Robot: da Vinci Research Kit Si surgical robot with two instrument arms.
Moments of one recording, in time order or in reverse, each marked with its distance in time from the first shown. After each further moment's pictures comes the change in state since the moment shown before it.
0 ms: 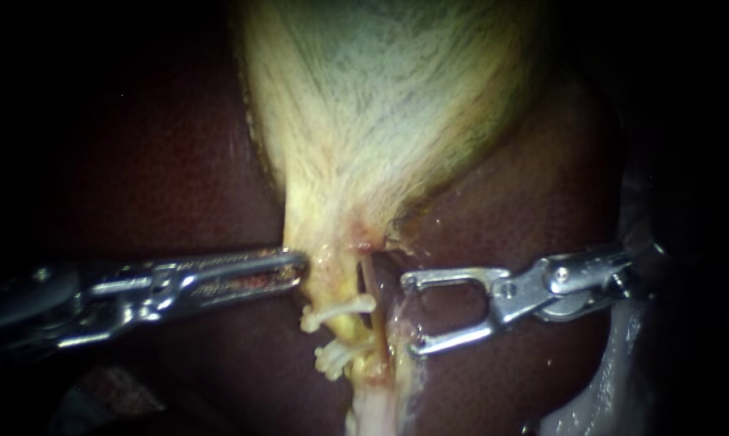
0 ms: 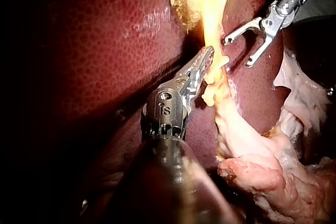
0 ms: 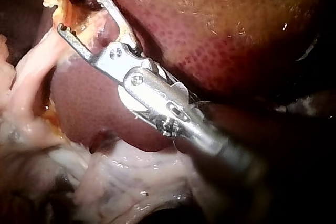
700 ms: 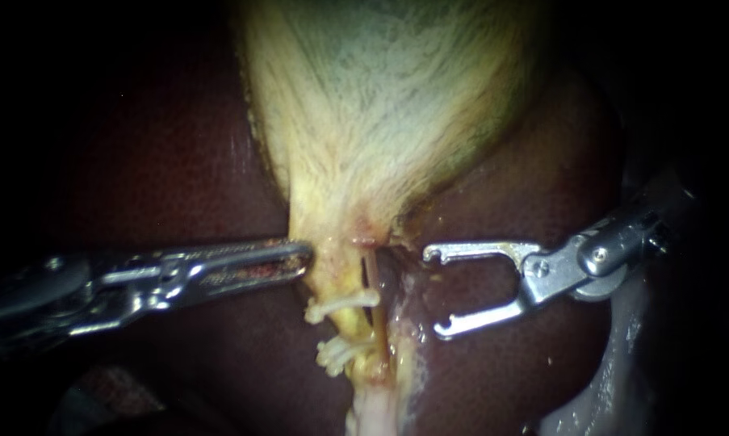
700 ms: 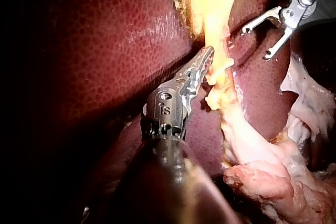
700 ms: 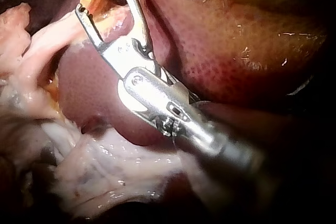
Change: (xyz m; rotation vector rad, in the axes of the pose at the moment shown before) right arm 0.003 0.000 -0.002 -0.003 0.003 -0.081; left arm 0.001 0.002 0.003 -0.014 -0.002 0.004
